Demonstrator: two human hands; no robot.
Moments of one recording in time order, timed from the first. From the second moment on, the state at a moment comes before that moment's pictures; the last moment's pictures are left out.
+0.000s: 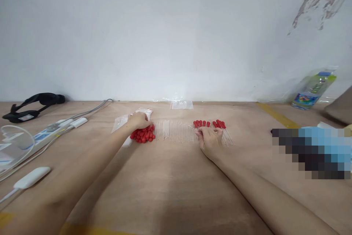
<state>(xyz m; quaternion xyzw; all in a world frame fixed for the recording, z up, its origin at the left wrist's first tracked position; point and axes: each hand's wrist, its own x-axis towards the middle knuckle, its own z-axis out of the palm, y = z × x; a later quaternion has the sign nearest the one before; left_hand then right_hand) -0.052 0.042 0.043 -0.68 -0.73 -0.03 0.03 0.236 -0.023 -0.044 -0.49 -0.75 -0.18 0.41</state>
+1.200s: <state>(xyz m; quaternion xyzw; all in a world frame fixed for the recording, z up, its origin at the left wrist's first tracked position) -0.054 0.035 0.059 -0.68 -0.71 -0.18 -0.04 0.240 -0.019 -0.049 -0.50 -0.74 -0.15 0.42</state>
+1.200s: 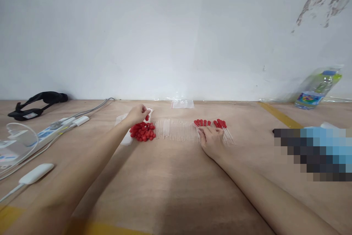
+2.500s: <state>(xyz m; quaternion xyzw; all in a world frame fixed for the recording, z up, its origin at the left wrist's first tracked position) -0.018 -0.067 -0.015 -0.85 -0.38 -0.30 -0.22 0.198 -0.061 -0.027 -0.33 -0.89 0.06 0.31</state>
